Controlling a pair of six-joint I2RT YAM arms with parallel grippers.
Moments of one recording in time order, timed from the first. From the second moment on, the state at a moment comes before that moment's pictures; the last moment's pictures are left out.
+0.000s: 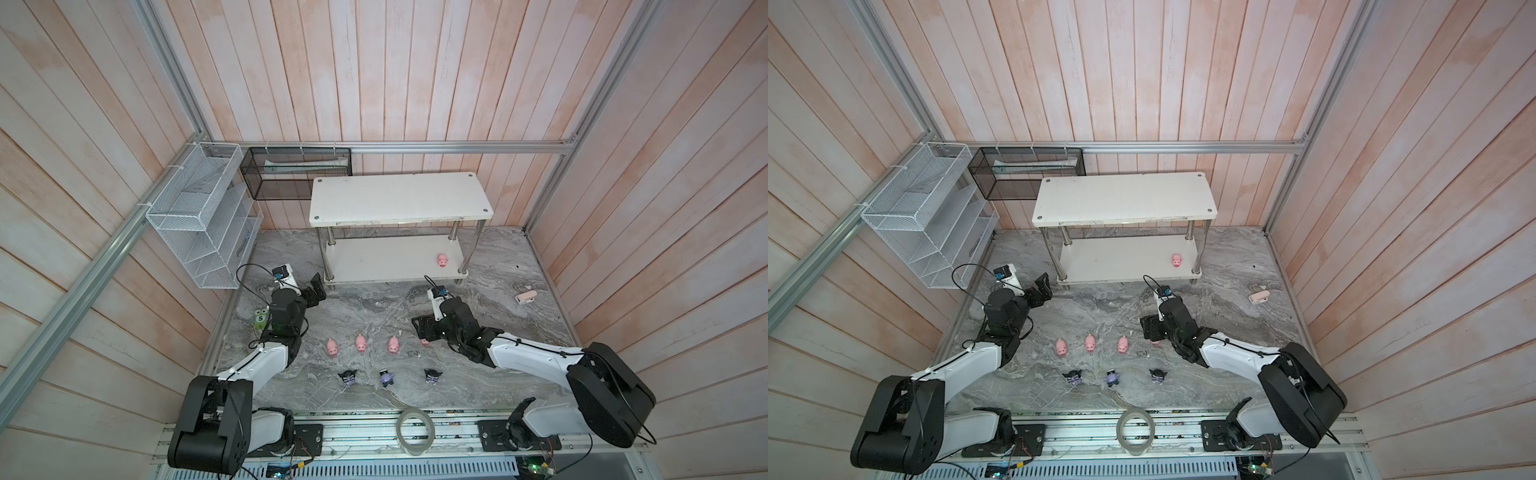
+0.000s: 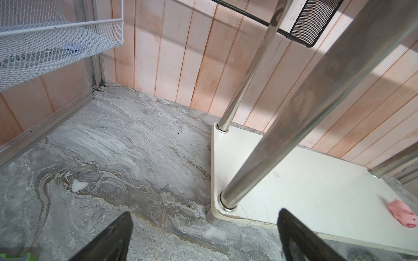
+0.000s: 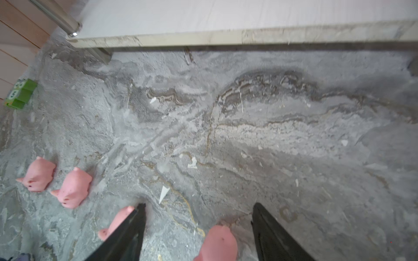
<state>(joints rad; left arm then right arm) -0.11 1.27 0.46 0.59 -0.10 -0.33 0.71 1.40 0.57 0.13 0.03 0.45</state>
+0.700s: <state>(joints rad) -0.11 1.26 0.46 0.59 -0.10 -0.33 0.76 1.50 0.55 0.10 0.02 0.55</state>
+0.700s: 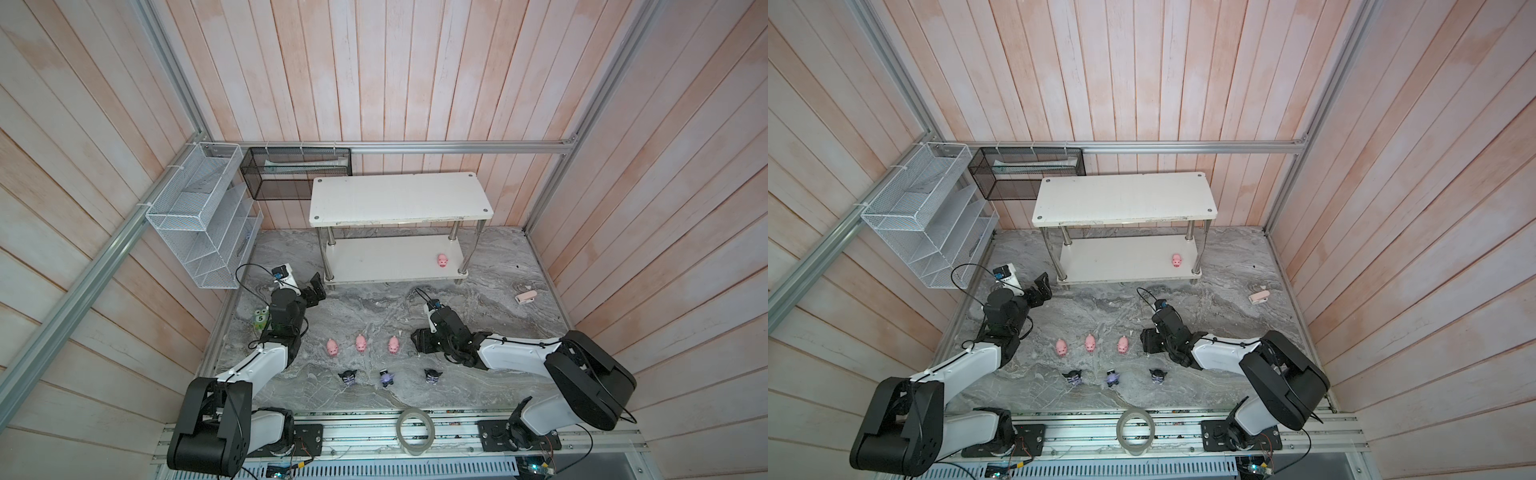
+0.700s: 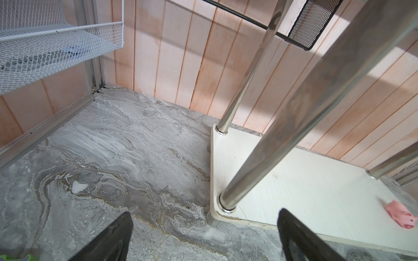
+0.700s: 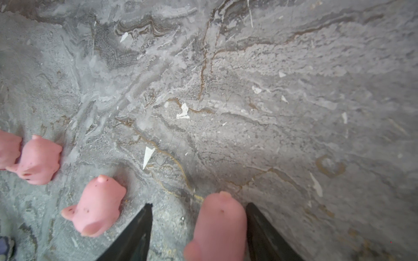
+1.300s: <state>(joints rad) -0.11 1.27 0.46 0.59 -0.10 -0.34 0.78 1.51 0.55 0.08 0.08 0.58</state>
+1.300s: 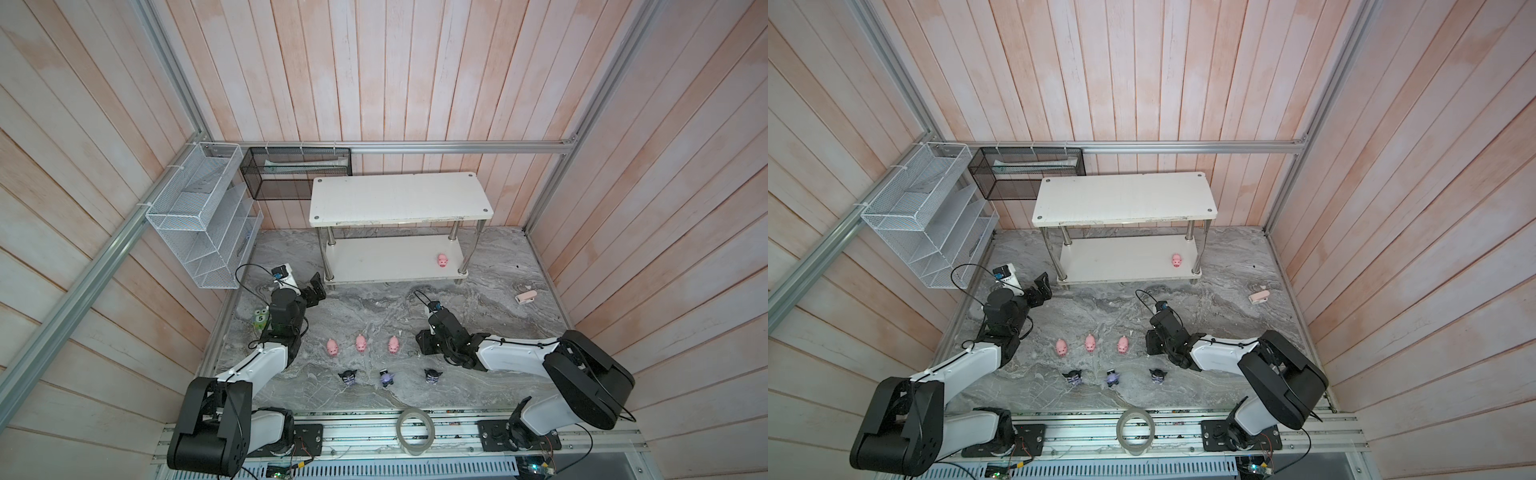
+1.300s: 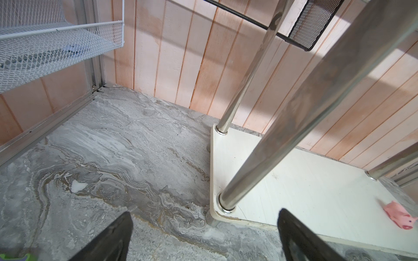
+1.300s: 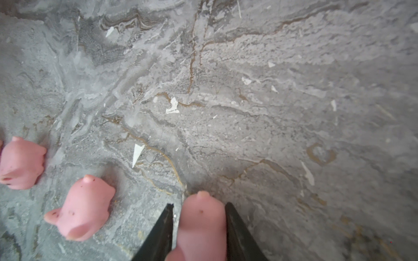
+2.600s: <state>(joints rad) -0.11 1.24 0.44 0.57 -0.09 -0.37 0.47 1.83 1.12 0.19 0.21 0.25</state>
